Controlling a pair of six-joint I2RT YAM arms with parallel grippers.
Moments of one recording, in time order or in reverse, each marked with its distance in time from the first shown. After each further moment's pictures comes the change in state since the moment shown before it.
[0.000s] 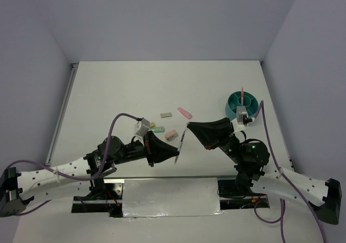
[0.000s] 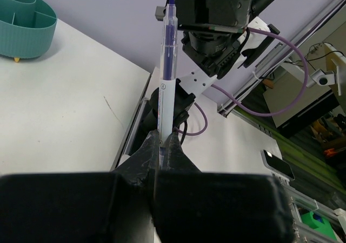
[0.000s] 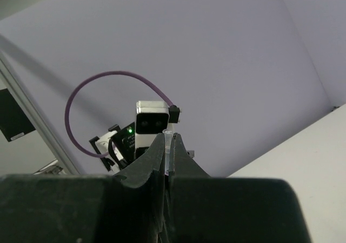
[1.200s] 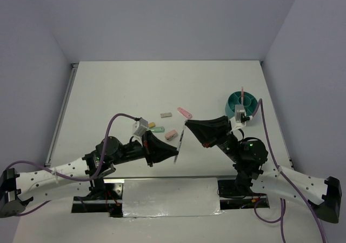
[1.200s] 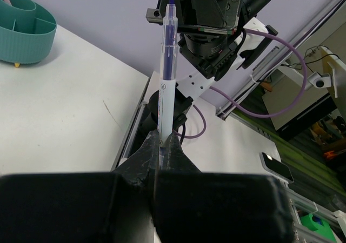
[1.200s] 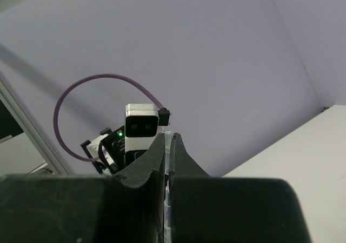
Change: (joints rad) left arm 0.000 -0.022 -0.004 -0.001 -0.003 0.000; right arm 0.003 0.040 0.036 -0.007 0.022 -0.028
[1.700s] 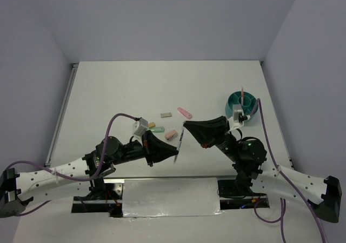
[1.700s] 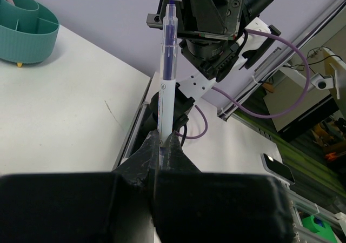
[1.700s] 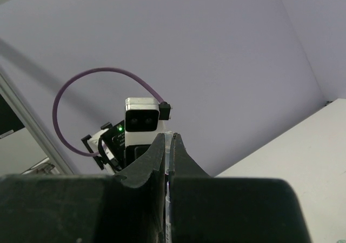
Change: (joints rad) left arm 0.000 0.003 0.000 -0.001 -0.008 0.001; right arm 0.000 0.012 0.000 -0.008 -0.014 0.007
